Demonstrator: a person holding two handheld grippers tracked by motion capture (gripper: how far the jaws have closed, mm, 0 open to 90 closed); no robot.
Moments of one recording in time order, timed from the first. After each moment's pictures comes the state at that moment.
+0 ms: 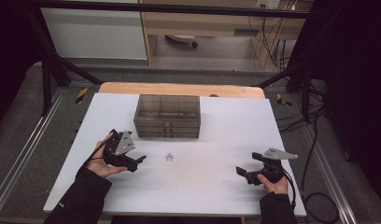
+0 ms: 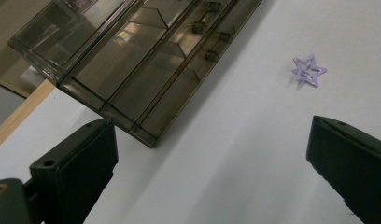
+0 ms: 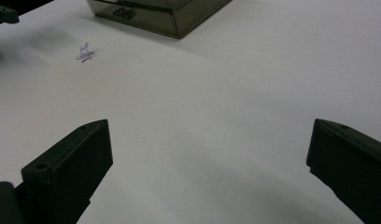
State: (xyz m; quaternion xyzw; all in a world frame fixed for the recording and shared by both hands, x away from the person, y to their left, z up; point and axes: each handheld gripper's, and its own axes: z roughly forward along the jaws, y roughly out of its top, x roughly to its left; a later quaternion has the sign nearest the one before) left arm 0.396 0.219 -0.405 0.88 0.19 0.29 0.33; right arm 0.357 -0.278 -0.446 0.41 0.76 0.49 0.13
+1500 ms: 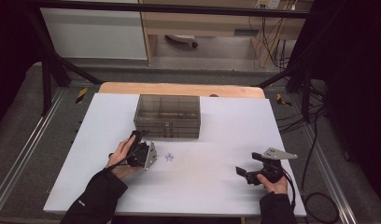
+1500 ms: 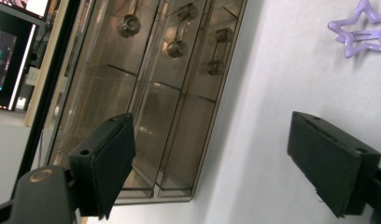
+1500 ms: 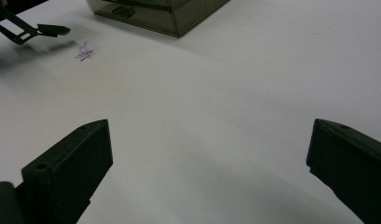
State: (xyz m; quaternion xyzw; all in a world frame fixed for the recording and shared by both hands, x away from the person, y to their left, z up) left arm 0.404 0.166 -0.441 0.87 0.03 0.45 0.21; right arm 0.357 -0.277 -0.446 0.41 0.76 0.48 0.13
